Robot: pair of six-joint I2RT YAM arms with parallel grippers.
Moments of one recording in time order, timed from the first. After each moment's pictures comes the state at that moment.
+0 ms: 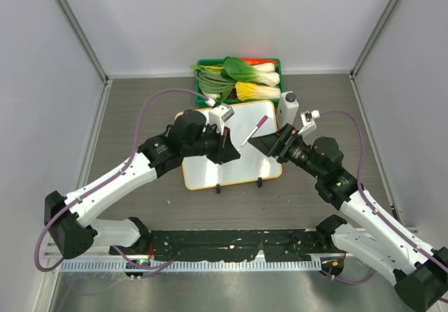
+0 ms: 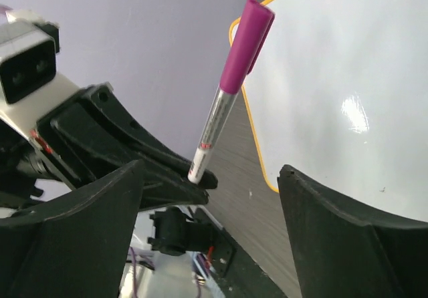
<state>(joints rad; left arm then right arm) -0.84 1.25 1.13 -0.36 0.30 -0.39 0.56 0.77 0.58 0.12 -0.23 1.03</state>
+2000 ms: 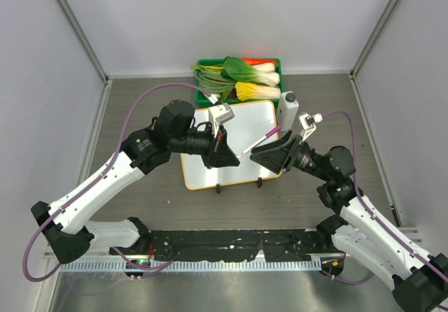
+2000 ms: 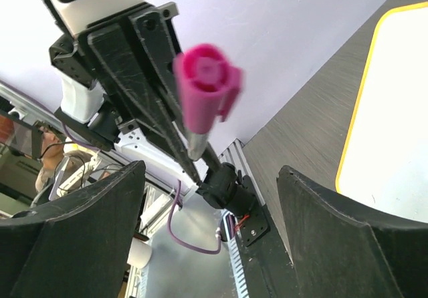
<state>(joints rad) -0.82 1.20 1.32 -0.59 0.59 -0.21 0.51 0.69 0.49 0.49 -0.64 1.00</state>
